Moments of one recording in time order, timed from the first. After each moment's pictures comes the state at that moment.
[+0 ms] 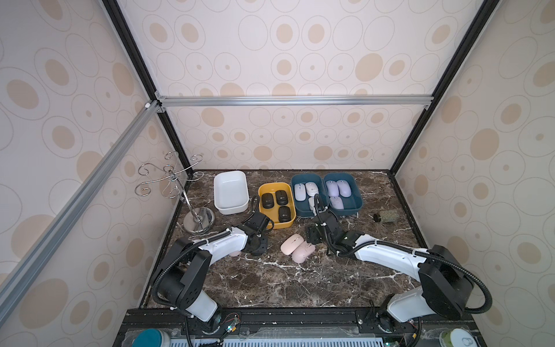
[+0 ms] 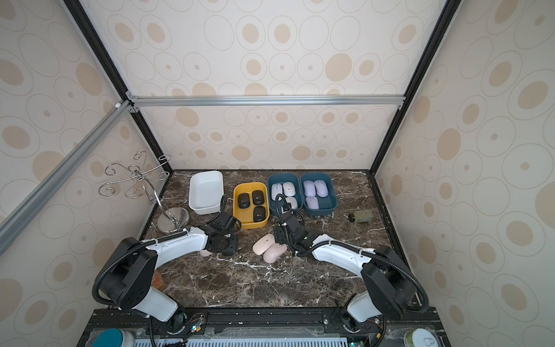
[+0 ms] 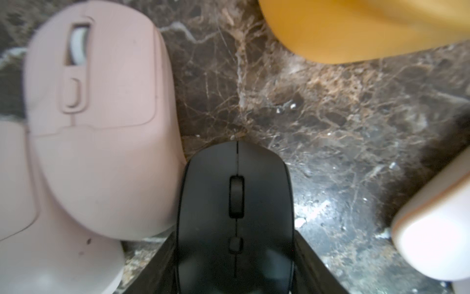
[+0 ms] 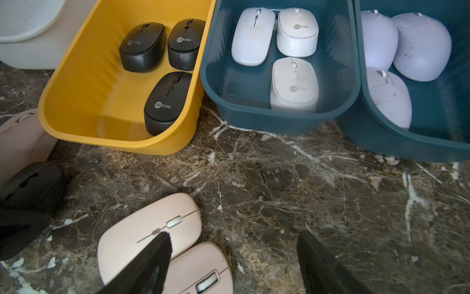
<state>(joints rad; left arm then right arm) -0.54 1.55 0.84 -0.54 -0.12 -0.47 0.76 1.47 0.83 -0.16 0.33 0.40</state>
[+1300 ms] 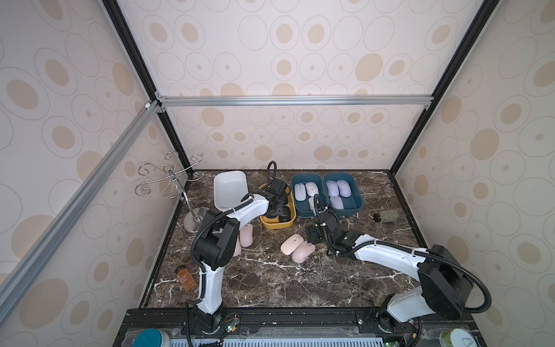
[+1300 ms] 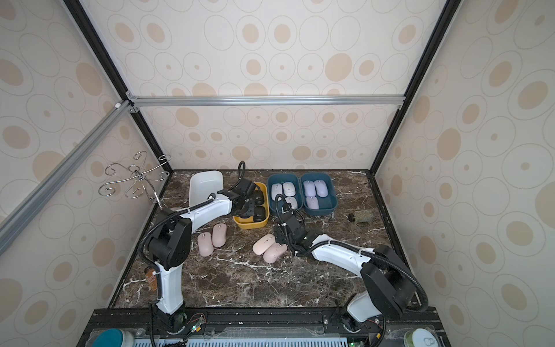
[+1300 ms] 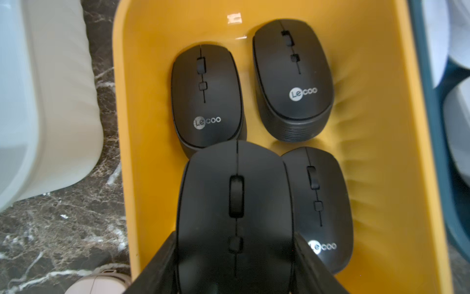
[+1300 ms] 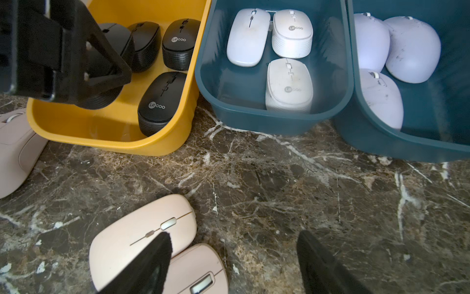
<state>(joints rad) -0.51 2.01 1.52 -0.61 -0.26 -0.46 0.76 1.47 0.83 -0.16 0.35 0.40</state>
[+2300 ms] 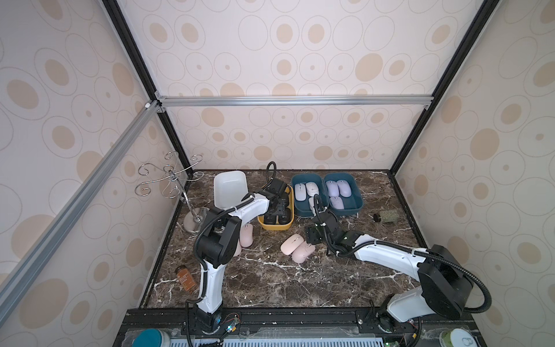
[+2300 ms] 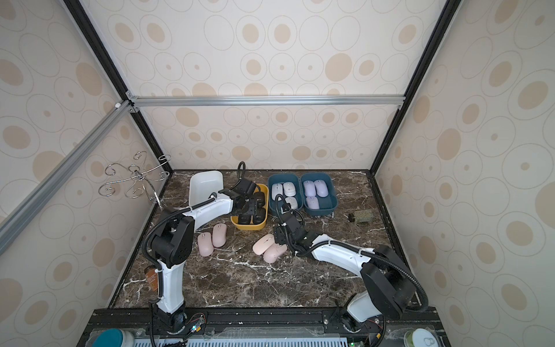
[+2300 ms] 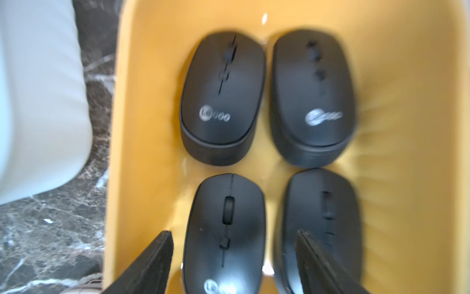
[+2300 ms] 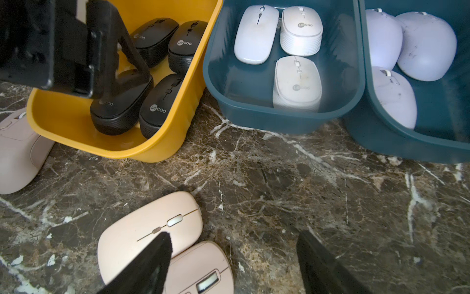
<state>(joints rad) -0.51 2.02 1.55 -0.61 -0.25 -0.49 0.76 1.47 0.83 -0.16 0.32 0.40</state>
